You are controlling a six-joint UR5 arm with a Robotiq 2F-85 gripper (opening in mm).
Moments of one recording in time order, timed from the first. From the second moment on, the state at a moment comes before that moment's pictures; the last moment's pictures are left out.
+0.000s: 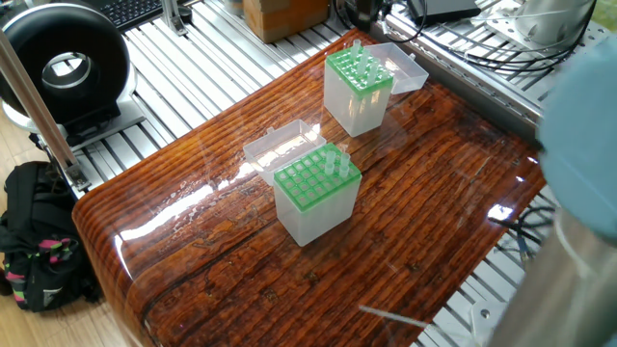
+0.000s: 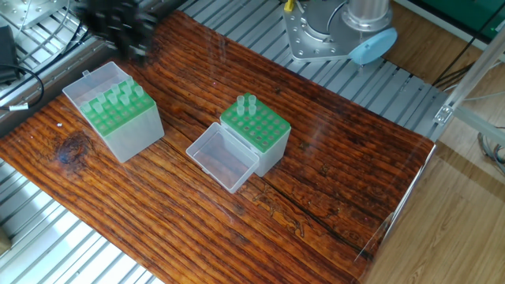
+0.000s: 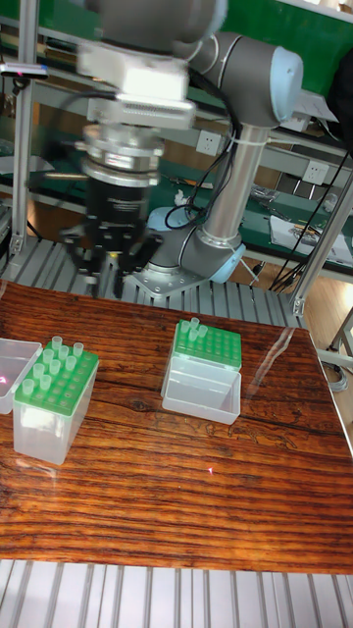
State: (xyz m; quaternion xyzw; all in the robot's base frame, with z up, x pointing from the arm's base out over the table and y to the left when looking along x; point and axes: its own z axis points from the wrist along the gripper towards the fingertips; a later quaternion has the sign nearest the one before) arm 0.540 -0.067 0.260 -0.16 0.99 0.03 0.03
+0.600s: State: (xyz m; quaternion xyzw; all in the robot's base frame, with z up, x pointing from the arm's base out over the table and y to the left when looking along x) arm 0.509 0.022 0.239 -0.10 0.99 0.03 0.04
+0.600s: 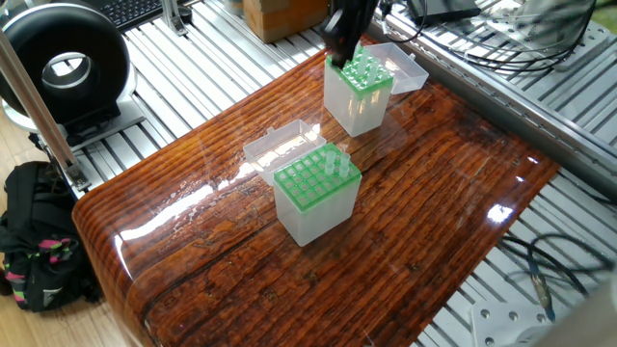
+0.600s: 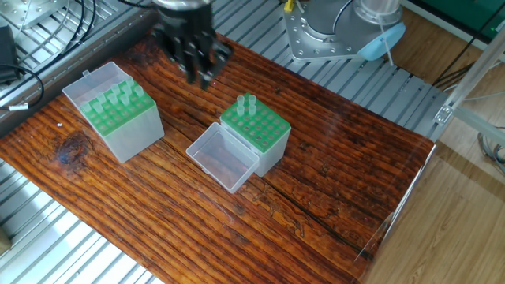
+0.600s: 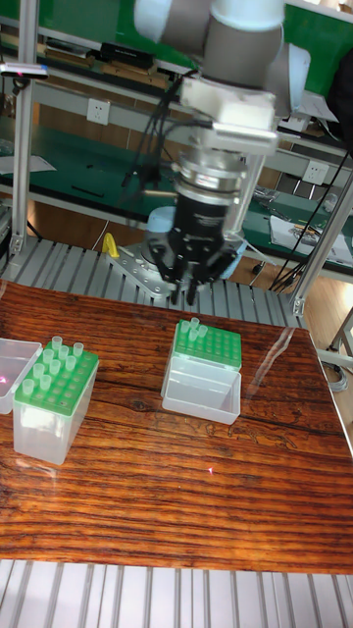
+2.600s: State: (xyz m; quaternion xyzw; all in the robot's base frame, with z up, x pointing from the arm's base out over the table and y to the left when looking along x) arm 0.464 0.063 0.162 -0.03 1.00 0.01 0.06
